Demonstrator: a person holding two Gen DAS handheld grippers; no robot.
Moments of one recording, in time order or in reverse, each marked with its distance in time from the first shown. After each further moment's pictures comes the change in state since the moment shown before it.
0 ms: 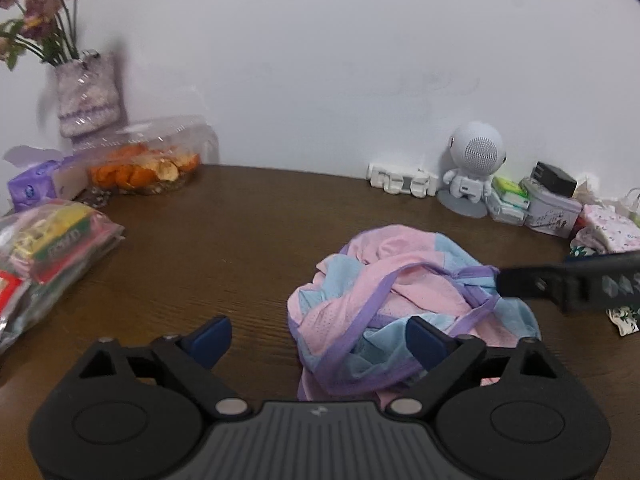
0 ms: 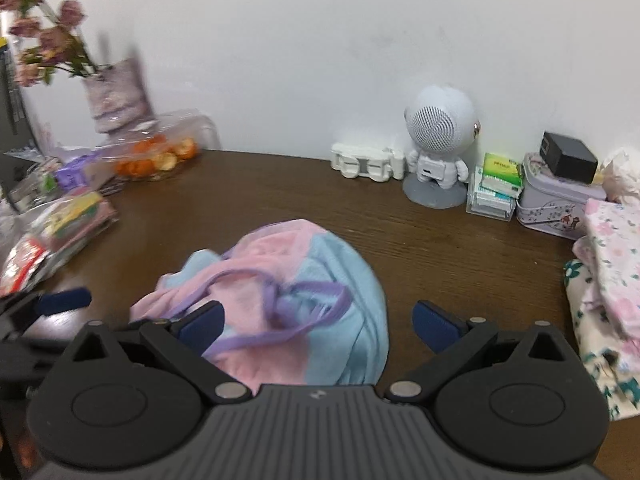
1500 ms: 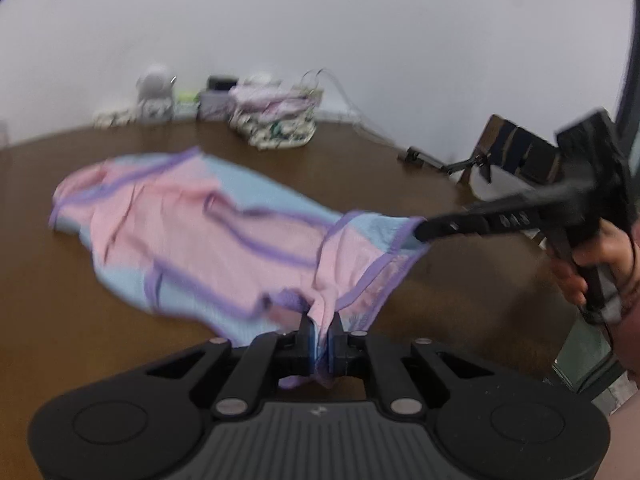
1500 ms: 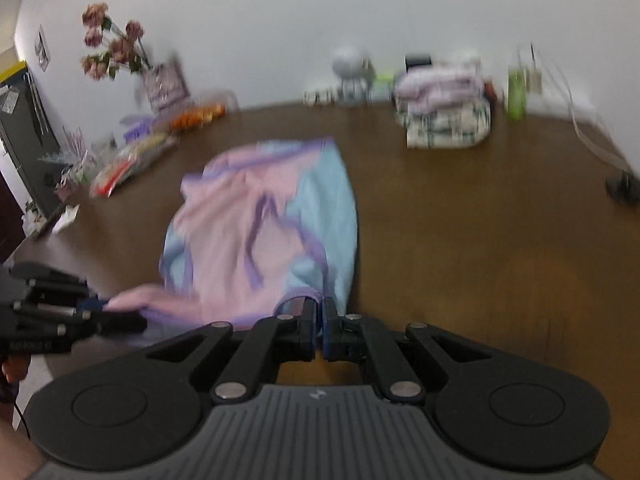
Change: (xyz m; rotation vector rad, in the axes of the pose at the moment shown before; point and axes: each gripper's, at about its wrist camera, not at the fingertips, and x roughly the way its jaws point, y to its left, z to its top) left arm -0.255 -0.097 -0.220 0.306 0.098 -0.595; right arm -0.312 -0.083 -0.275 0.078 -0.004 0.071
